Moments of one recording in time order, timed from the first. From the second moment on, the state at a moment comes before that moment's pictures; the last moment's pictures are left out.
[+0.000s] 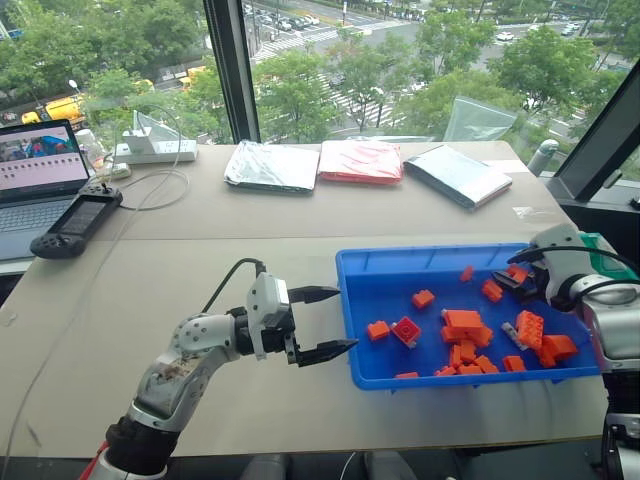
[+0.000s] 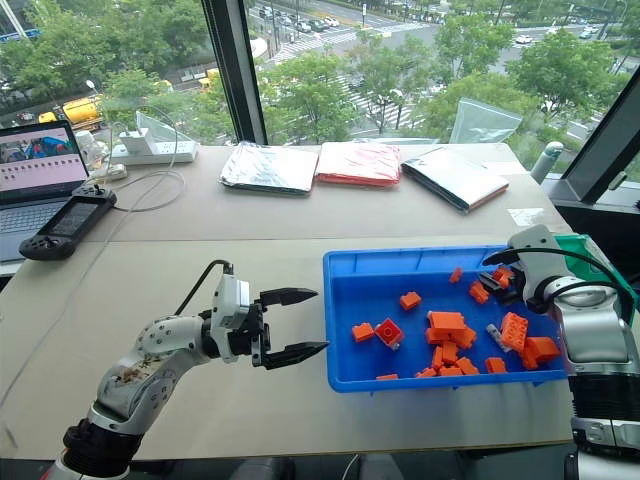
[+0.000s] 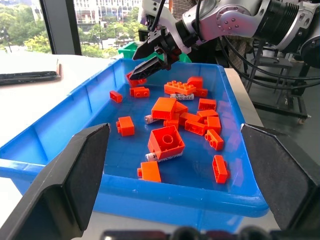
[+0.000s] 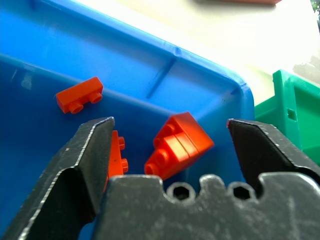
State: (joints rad) left arm -0.22 0.47 -0.17 -0.36 -0.49 0.30 -0.96; right arm -0.41 -0.82 -0.17 0.12 0.07 0.64 0.54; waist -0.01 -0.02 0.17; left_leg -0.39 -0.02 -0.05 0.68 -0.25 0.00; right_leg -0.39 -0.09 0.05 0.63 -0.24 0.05
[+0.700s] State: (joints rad) left arm -0.20 0.47 -0.17 -0.36 -0.47 0.30 -0.96; right arm 0.00 -1.16 -0.25 -0.33 0.21 0.74 0.96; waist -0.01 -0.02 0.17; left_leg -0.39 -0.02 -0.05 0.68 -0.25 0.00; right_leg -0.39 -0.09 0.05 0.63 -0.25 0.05
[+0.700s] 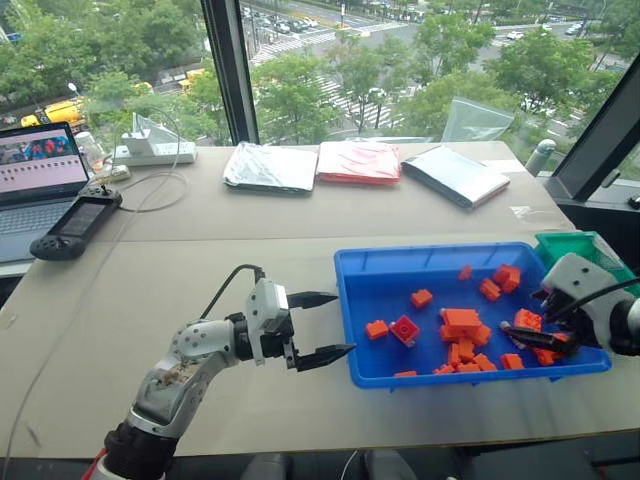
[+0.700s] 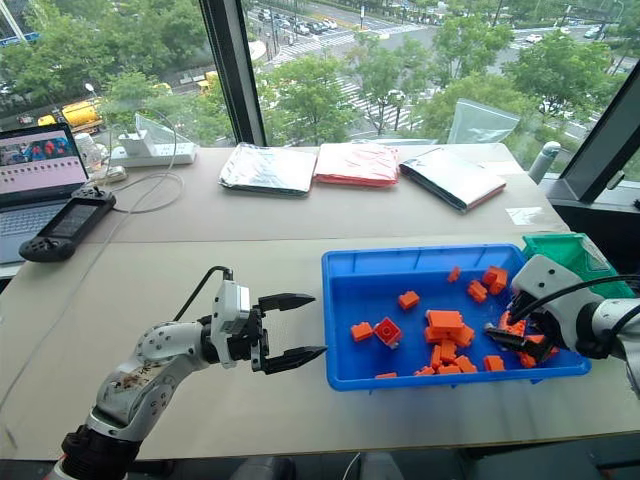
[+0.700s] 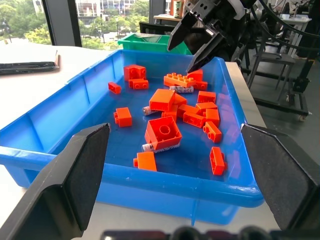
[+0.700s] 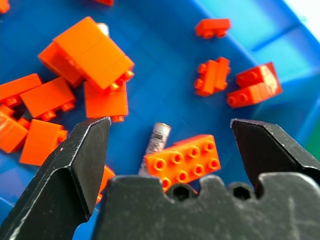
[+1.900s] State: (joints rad) left arm -0.17 0.48 -0.17 -0.36 -0.47 0.29 -0.95; right arm 0.03 -1.12 -0.17 -0.22 0.06 0.66 0.83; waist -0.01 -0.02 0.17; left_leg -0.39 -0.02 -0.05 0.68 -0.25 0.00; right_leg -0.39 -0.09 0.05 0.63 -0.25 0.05
